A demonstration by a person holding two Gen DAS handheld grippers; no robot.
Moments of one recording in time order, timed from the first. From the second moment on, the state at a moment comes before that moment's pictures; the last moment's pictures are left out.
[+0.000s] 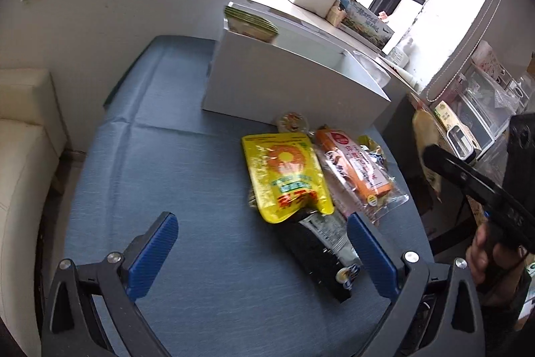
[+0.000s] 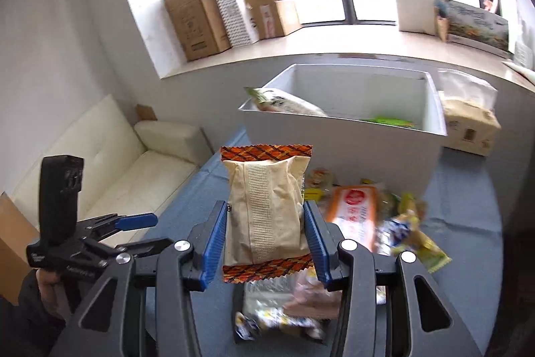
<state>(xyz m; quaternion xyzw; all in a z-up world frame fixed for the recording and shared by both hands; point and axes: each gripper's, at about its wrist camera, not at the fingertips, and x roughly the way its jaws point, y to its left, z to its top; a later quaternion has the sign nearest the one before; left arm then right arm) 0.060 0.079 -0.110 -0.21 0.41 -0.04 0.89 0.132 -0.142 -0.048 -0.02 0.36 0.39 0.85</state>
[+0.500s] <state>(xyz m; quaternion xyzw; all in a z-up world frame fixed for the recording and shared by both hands) 0.162 0.023 -0.154 -0.12 0.50 0.00 0.86 0.133 -0.249 -0.068 0.03 0.38 0.30 0.88</state>
